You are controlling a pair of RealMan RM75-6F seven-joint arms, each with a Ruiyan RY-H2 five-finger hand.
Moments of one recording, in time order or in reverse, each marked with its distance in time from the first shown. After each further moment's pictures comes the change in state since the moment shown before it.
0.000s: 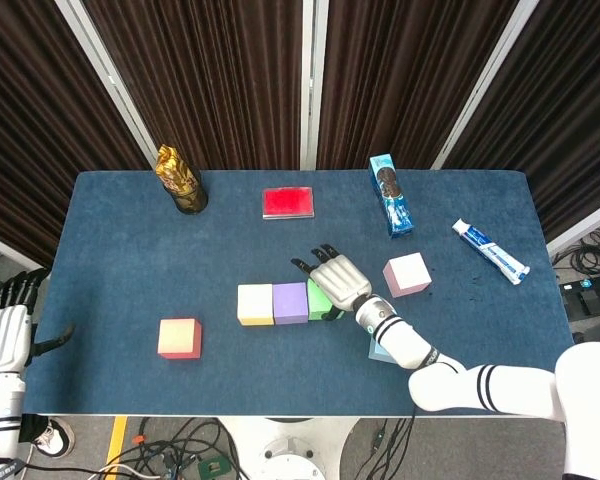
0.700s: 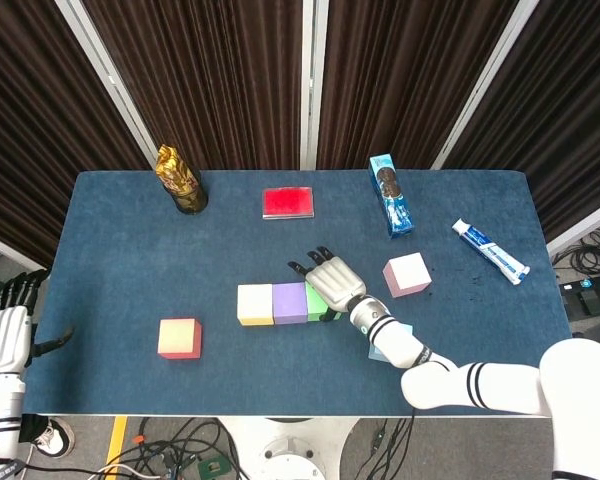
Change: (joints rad) left arm 0.007 -0.004 -0.005 0.008 0.006 -0.007 -0.003; right arm 0.033 -0.033 -0.023 0.032 0.034 -0.004 -0.021
